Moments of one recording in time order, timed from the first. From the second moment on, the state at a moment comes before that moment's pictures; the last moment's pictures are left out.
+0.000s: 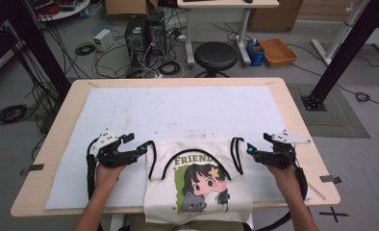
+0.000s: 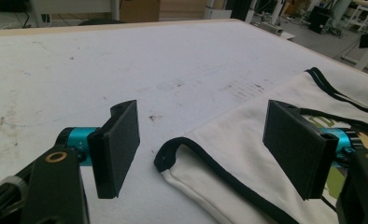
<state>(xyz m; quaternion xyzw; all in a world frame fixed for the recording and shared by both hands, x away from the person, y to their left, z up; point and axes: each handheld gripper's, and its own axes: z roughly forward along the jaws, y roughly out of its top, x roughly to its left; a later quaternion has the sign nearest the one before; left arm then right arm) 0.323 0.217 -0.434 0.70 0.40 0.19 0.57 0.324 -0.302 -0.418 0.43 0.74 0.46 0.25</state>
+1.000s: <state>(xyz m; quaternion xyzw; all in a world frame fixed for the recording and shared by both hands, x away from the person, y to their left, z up) 0.324 0.216 -0.438 0.72 0.40 0.19 0.54 0.331 -0.313 -0.431 0.44 0.75 0.43 0.23</state>
